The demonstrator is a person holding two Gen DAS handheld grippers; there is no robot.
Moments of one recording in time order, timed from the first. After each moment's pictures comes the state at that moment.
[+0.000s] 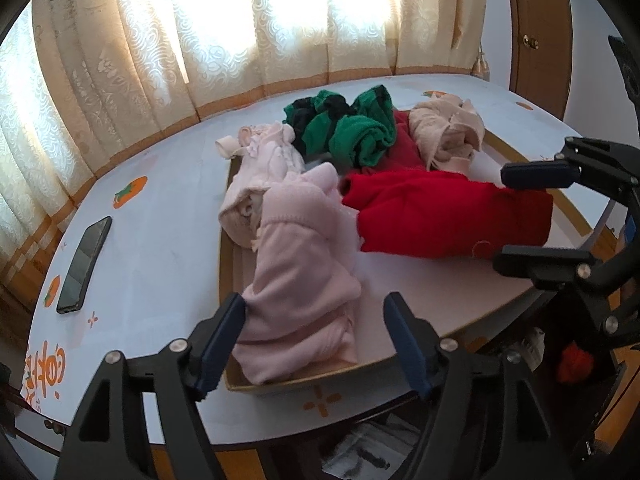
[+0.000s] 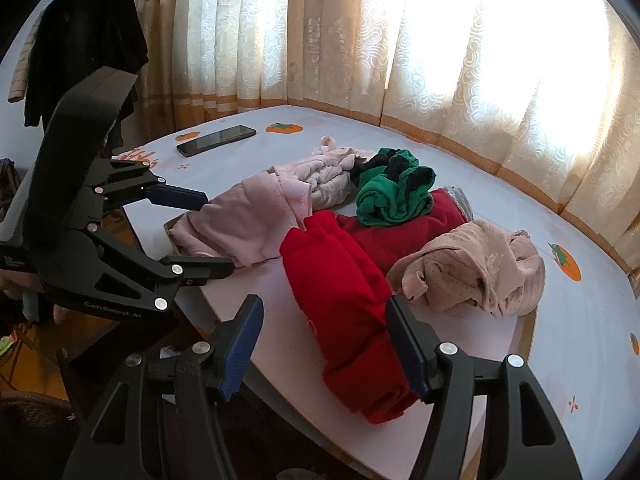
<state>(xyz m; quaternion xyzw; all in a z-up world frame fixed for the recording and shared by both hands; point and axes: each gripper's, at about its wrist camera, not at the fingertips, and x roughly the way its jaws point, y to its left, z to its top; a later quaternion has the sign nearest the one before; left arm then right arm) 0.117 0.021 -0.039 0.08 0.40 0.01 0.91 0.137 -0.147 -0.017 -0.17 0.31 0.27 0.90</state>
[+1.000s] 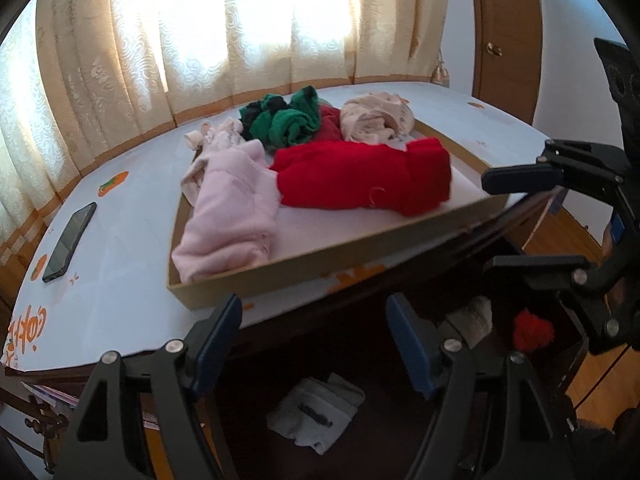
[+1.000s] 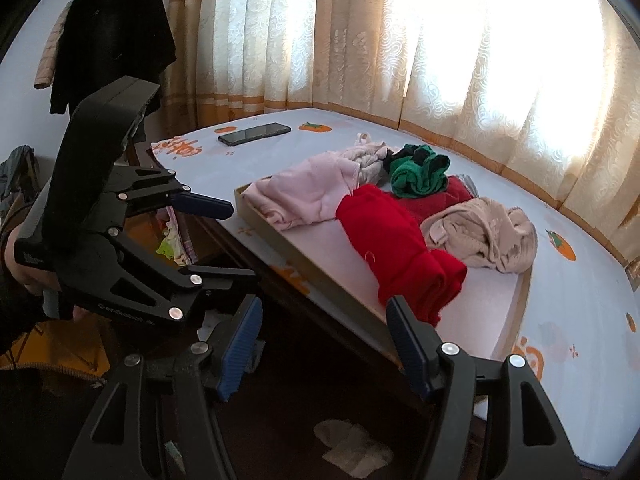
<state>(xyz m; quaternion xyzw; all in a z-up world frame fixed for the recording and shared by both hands) 0.044 -0.018 -0.044 0.07 0.38 -0.04 0.92 0.052 -0.161 -0.019 -0.17 0.29 0.29 0.89</state>
